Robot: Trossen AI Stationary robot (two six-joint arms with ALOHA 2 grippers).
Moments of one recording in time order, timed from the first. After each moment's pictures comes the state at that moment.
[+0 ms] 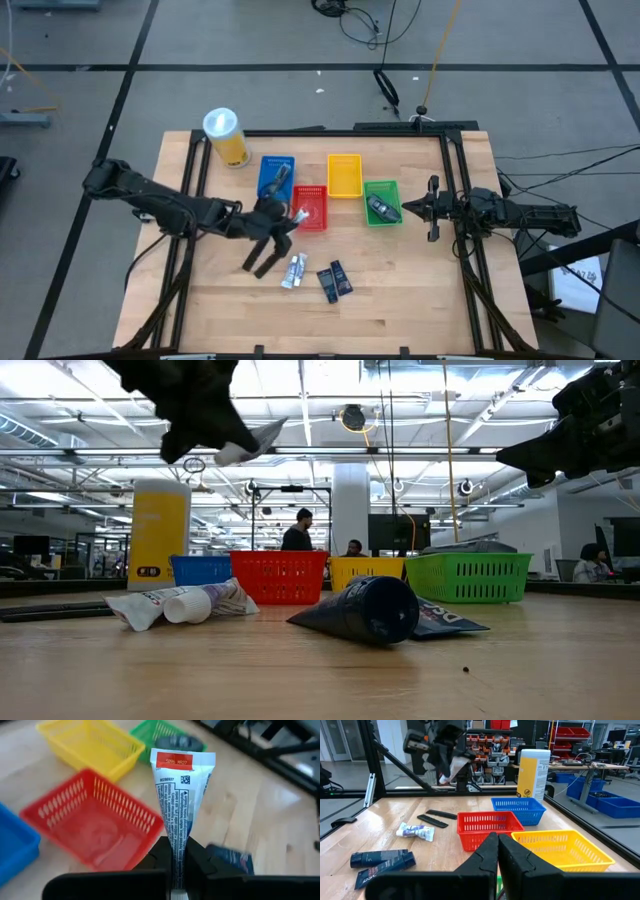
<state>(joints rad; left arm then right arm) -0.25 1.31 0.83 -0.17 -0.40 -0.69 -0.02 0.00 0.06 -0.09 0.08 0.01</state>
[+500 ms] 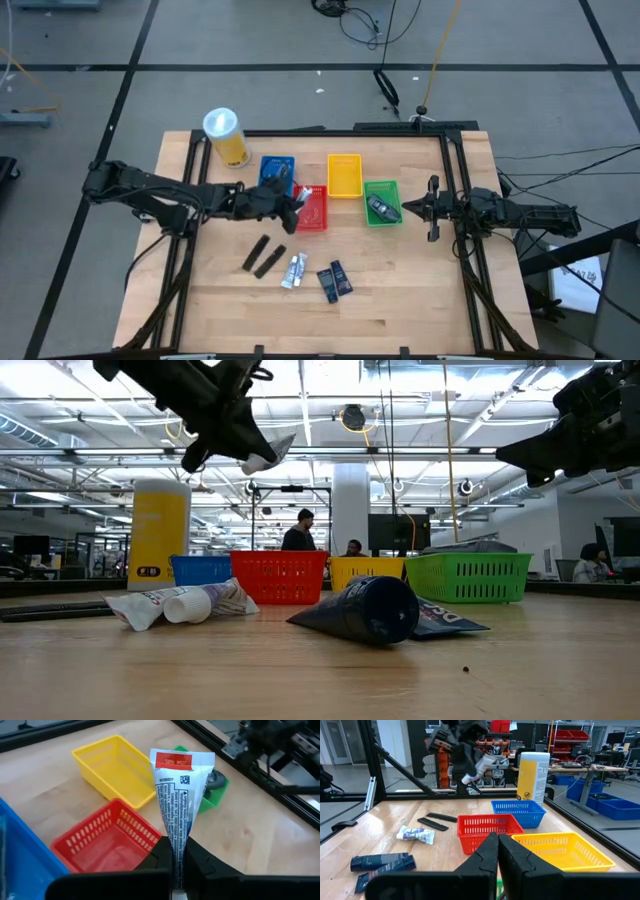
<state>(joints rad) -0.07 1.31 0.83 -0.10 -0.35 -0.66 -0.02 0.00 0.05 -0.05 0.08 0.01</state>
